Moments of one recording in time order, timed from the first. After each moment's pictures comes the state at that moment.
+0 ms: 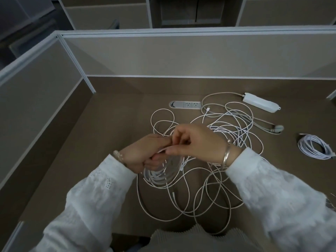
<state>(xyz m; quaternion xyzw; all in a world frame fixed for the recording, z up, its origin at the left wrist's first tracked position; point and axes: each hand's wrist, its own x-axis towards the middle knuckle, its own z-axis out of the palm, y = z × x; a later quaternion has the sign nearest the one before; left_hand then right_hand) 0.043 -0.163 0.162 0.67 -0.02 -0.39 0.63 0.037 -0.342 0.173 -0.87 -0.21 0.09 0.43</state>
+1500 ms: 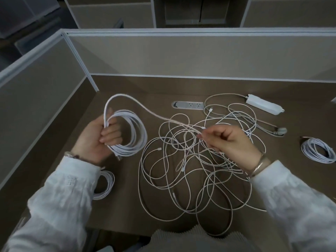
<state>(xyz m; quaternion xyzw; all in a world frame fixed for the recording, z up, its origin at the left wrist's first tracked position) 0.082 -0.052 0.150 0.21 -0.06 -0.45 0.87 0.020 -0.389 0.160 -0.76 -0.08 0.05 0.64</state>
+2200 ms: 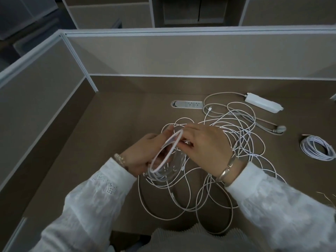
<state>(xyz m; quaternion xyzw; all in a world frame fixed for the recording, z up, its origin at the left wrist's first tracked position) 0.032 -0.169 0.166 0.68 0.03 -0.31 0.67 0.015 -0.334 0.175 -0.93 -0.25 -0.21 0.20</state>
